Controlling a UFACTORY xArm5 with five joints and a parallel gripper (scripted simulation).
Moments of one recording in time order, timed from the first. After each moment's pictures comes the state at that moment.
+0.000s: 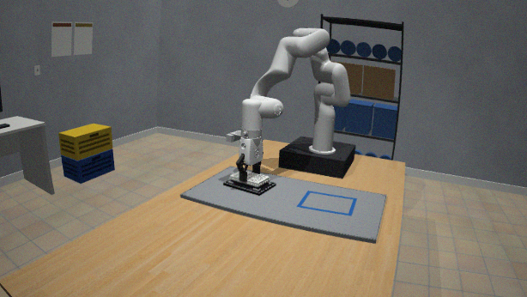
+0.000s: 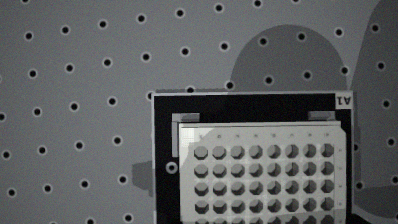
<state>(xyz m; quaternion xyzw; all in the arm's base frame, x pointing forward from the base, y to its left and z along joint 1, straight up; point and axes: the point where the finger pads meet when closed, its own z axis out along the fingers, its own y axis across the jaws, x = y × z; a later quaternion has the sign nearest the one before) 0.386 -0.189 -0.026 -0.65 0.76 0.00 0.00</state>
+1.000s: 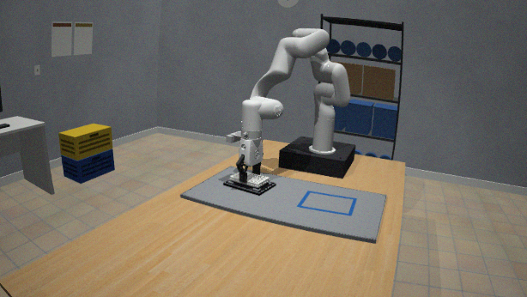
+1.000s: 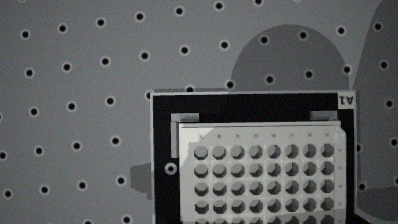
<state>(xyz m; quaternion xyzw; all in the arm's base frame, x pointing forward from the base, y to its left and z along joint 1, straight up) 0.386 -0.189 -0.029 -0.65 0.76 0.00 0.00</state>
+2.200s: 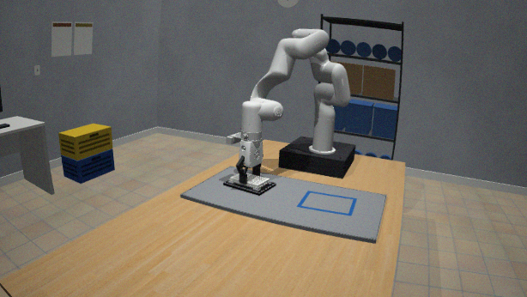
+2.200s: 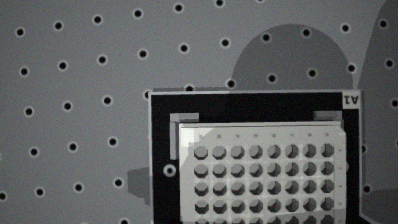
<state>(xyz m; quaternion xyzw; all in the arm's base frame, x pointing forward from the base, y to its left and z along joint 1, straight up) 0.386 -0.189 -0.034 -0.65 0.76 0.00 0.00</state>
